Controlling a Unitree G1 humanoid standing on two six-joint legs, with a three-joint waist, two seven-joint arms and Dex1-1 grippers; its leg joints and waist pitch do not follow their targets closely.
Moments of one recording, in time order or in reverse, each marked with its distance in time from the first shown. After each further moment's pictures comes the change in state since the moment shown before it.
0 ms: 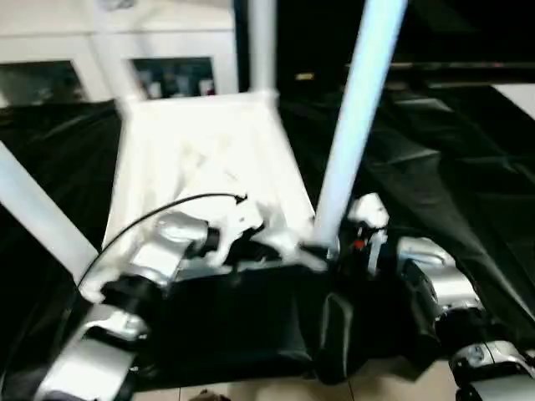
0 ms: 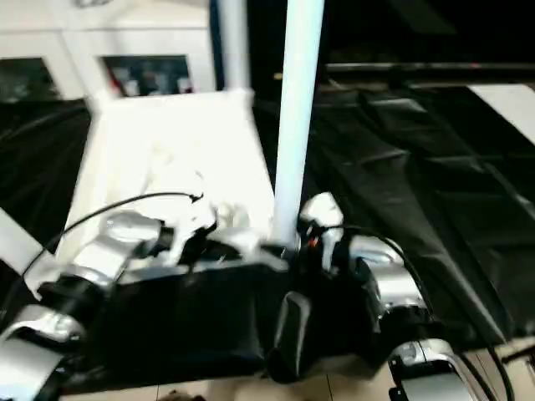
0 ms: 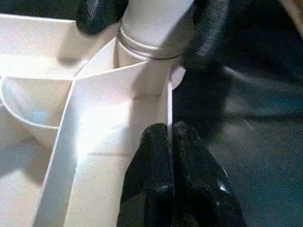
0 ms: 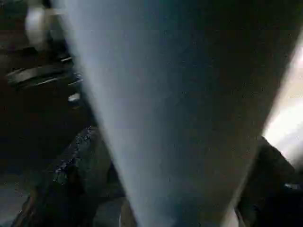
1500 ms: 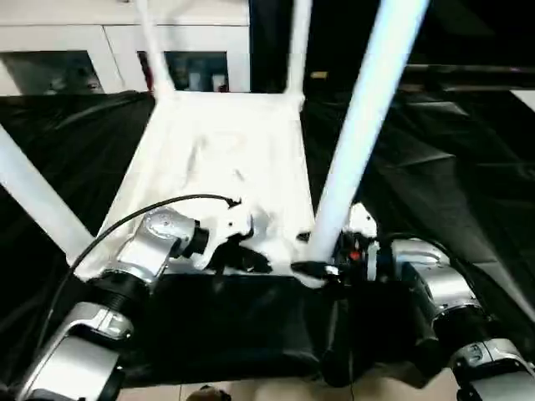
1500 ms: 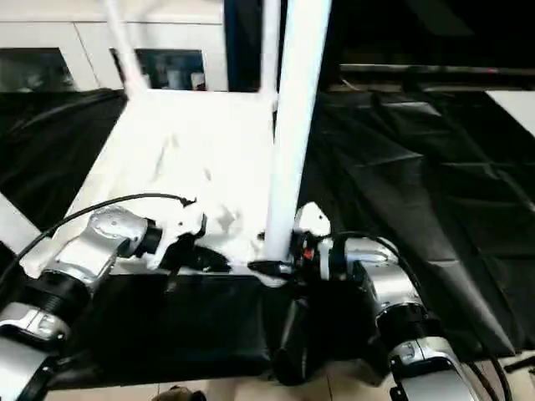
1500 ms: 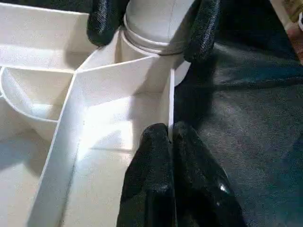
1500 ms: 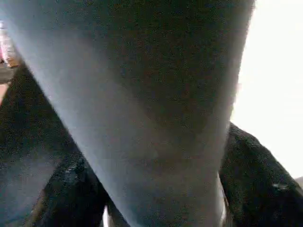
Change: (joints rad) left arm -0.003 0.040 -0.016 -0.009 0.004 -0.019 -0.056; right arm -0.012 0.005 0.020 0.038 -0.014 -0.026 0.054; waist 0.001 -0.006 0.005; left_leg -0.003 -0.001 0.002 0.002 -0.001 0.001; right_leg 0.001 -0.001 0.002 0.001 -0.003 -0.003
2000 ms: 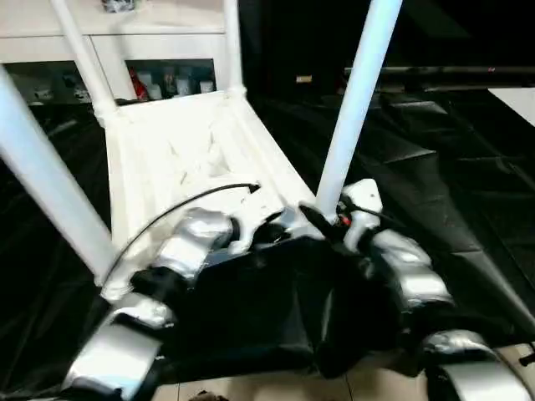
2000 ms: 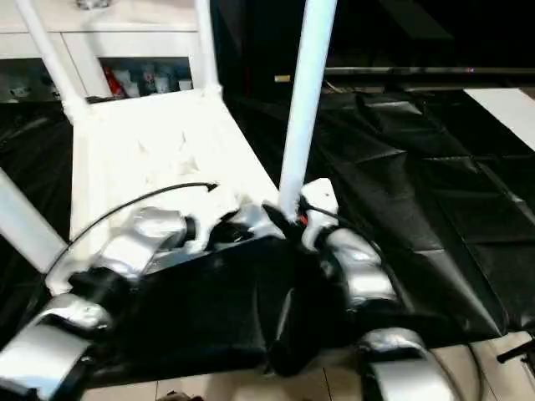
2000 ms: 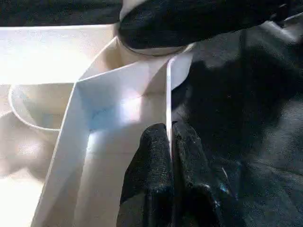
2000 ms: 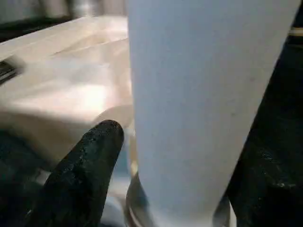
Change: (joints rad) left arm -0.063 -0.180 0.046 0.117 0.080 0.053 0.415; right arm -0.052 0.150 -0.149 0.142 -0.055 -0.128 -0.541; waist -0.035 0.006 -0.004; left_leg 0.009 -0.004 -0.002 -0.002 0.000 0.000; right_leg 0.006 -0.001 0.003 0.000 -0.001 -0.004
